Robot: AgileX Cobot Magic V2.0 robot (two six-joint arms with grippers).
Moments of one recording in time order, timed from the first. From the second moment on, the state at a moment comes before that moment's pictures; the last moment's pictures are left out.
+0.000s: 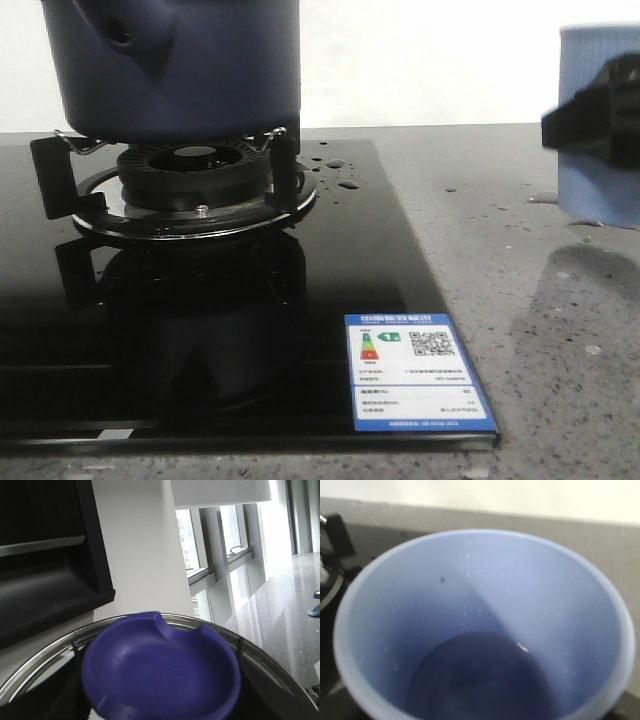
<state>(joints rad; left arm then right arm) -0.12 1.07 -1.11 -1.72 0.86 1.80 0.38 1.08 -0.35 0.49 -0.45 -0.42</state>
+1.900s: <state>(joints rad) -0.12 0.84 -1.11 -1.47 0.76 1.51 0.58 1.60 -1.39 -1.00 0.05 -0.42</state>
